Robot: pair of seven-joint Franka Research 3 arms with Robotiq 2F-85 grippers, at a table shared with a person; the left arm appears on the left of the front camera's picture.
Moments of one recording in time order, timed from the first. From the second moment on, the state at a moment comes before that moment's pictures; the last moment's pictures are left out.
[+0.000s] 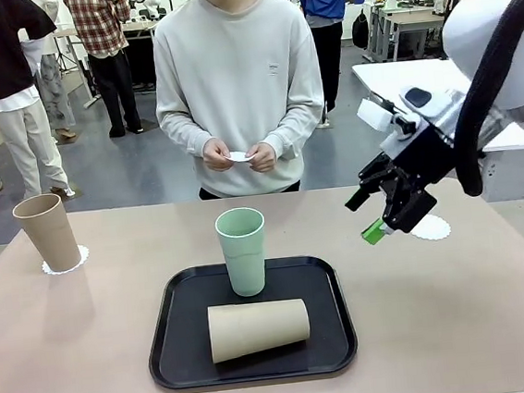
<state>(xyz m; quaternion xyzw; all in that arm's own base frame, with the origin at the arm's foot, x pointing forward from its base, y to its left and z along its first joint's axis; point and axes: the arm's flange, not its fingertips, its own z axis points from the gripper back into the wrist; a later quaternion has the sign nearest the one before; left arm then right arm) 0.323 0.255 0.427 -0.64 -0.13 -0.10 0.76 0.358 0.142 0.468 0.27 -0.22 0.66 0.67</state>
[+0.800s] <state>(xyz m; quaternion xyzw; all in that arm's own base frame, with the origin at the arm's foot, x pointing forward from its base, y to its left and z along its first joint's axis) 0.323 0.255 0.427 -0.64 -0.13 -0.10 0.76 0.340 0.162 0.491 0.22 -0.14 0.65 0.71</state>
